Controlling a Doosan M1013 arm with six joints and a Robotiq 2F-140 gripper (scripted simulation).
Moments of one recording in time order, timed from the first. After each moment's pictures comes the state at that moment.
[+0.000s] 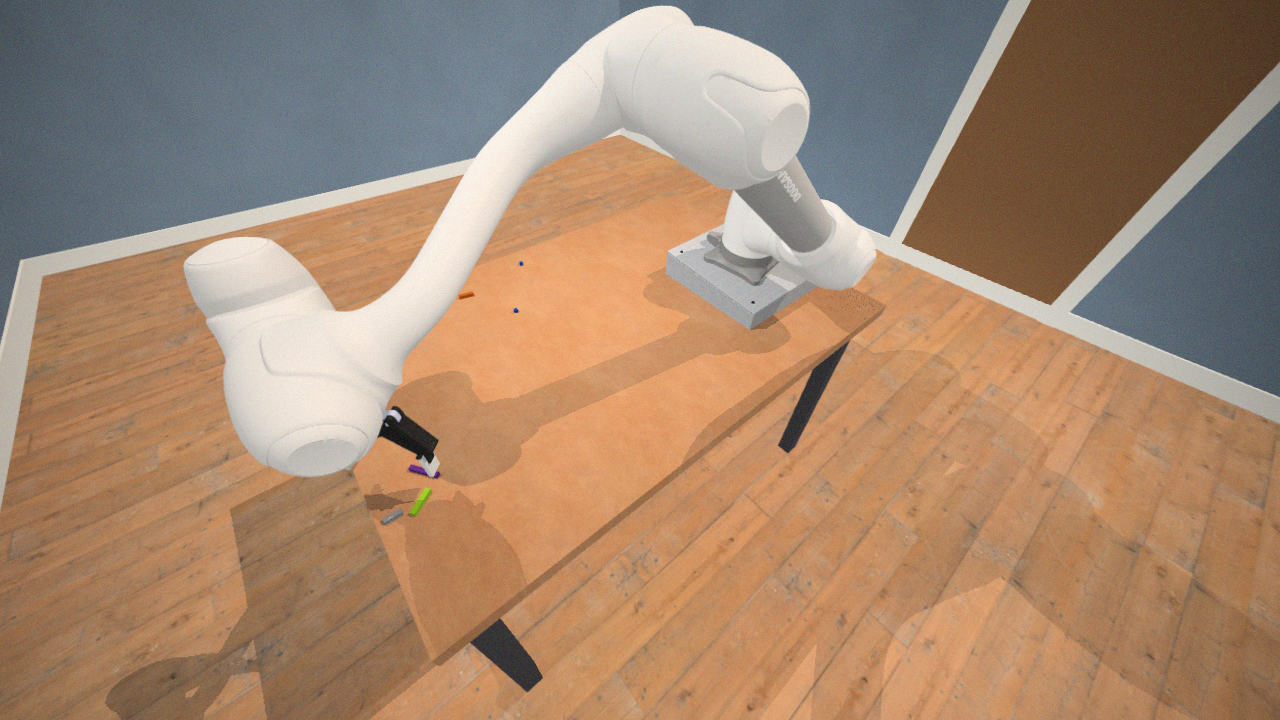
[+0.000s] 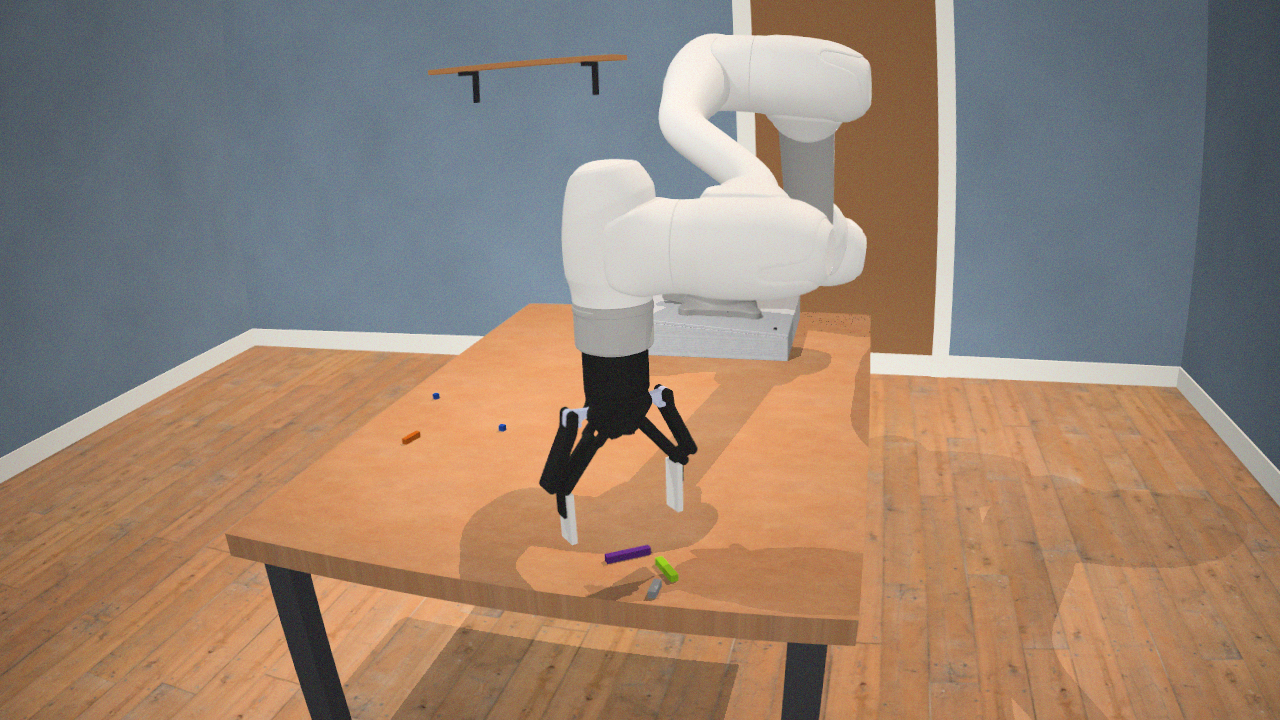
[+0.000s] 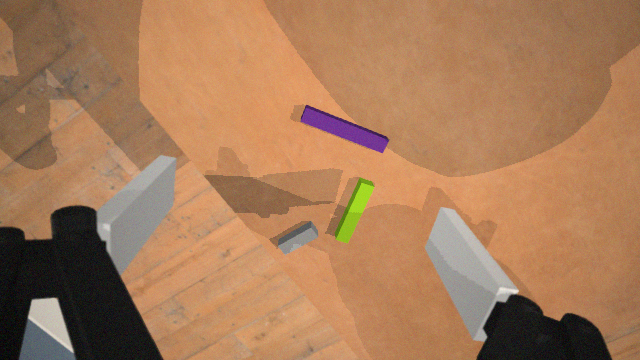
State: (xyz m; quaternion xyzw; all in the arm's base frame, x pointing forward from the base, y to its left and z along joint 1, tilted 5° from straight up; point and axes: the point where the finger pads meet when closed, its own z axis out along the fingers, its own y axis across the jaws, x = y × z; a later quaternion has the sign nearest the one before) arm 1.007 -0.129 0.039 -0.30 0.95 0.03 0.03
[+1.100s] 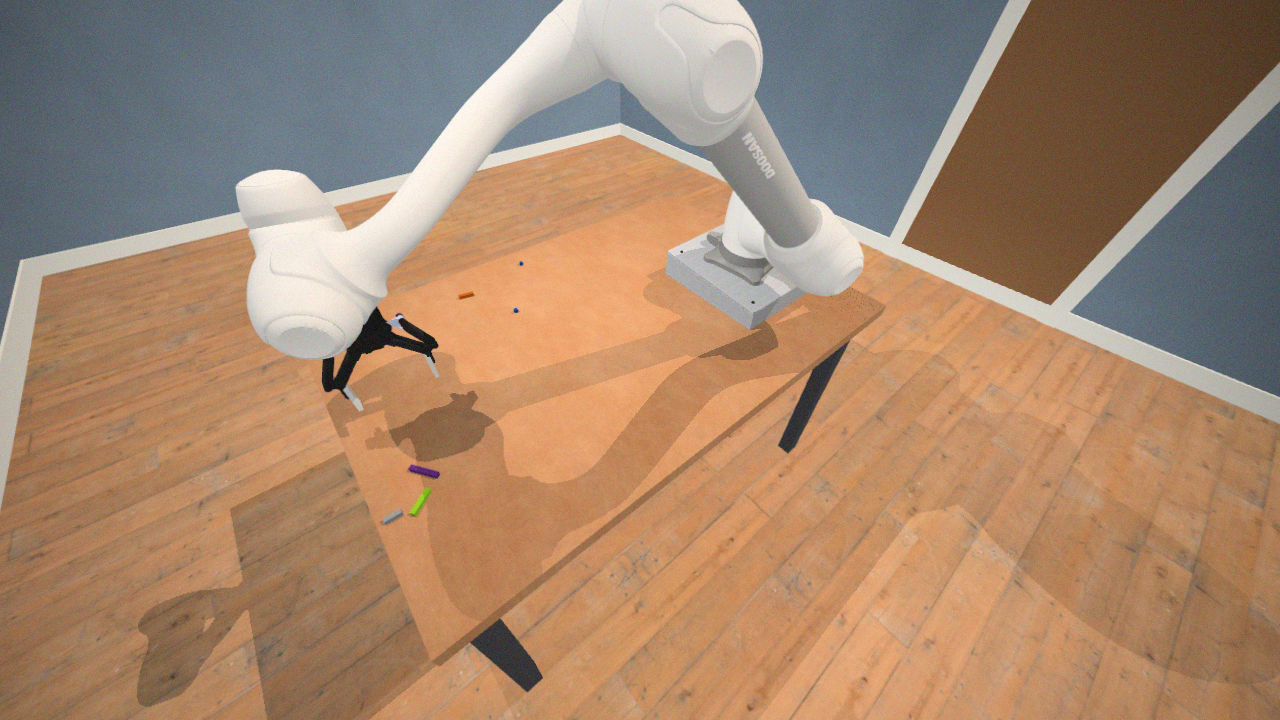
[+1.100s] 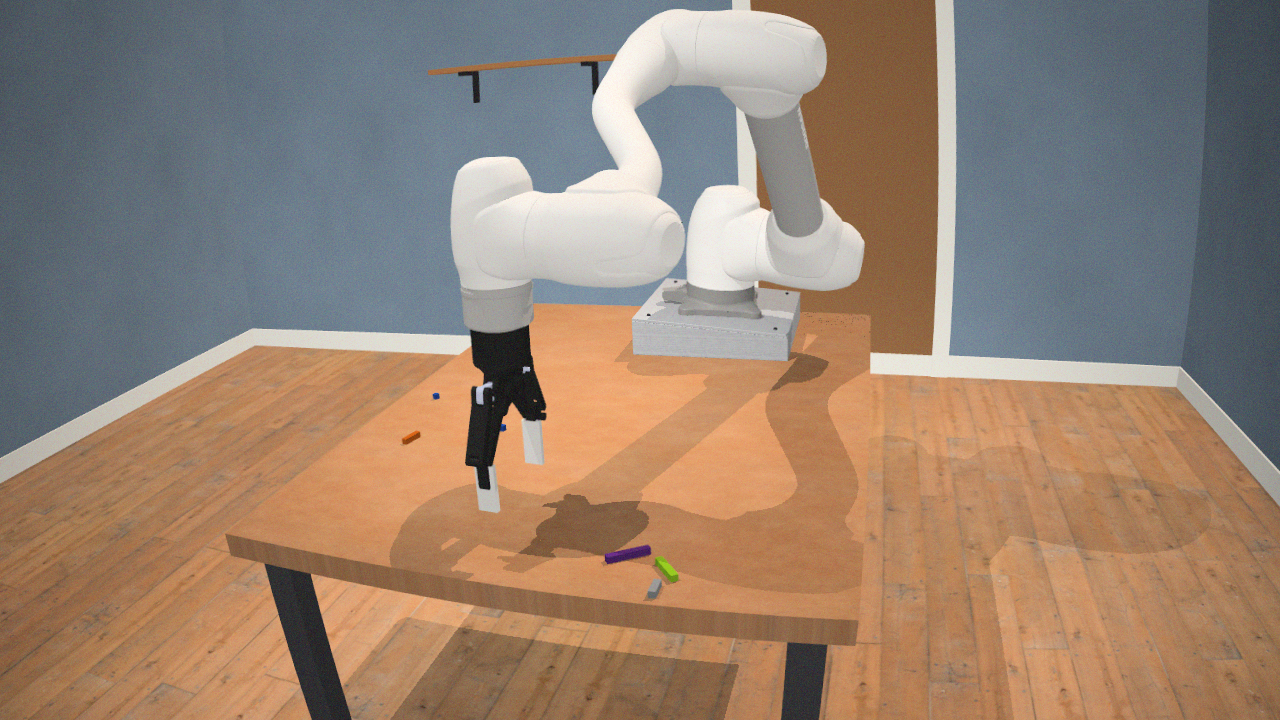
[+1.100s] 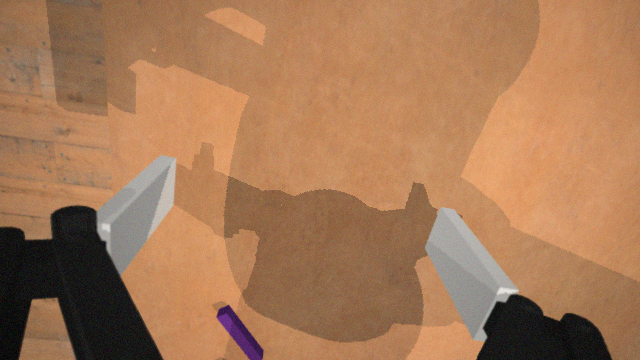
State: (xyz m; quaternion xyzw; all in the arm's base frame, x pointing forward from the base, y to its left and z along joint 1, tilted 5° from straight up) arm 0.910 -0.286 0.026 -0.62 0.78 0.01 0.03
